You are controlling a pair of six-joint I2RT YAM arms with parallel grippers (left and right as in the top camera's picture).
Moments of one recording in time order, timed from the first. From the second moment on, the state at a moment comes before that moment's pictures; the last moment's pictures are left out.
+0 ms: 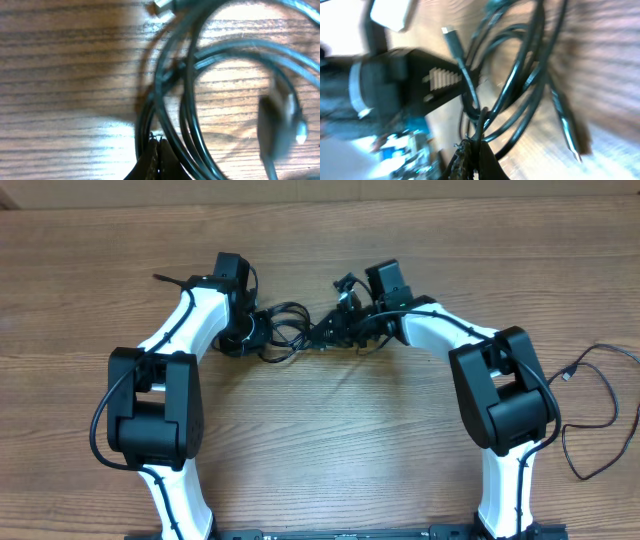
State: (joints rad) left arm -0.14 2.06 1.45 -0.85 0.20 -0.31; right arm 0.37 2.17 1.37 -0.19 -1.03 0.54
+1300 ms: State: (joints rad) left arm -0.19 1.72 1.31 -0.90 0.43 -0.43; right arm 0.37 2.17 1.37 -0.07 -1.25 1.32
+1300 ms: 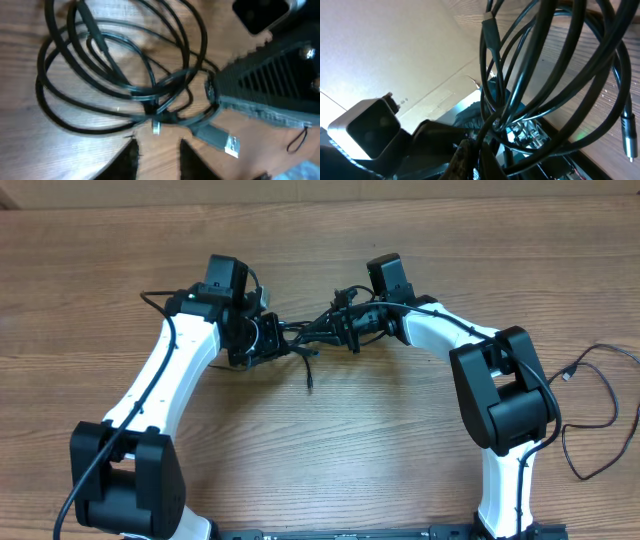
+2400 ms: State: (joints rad) left arm -0.18 1.76 1.09 -0.61 0.21 -0.45; right arm 0.37 2.17 1.37 -0.07 -1.23 1.33
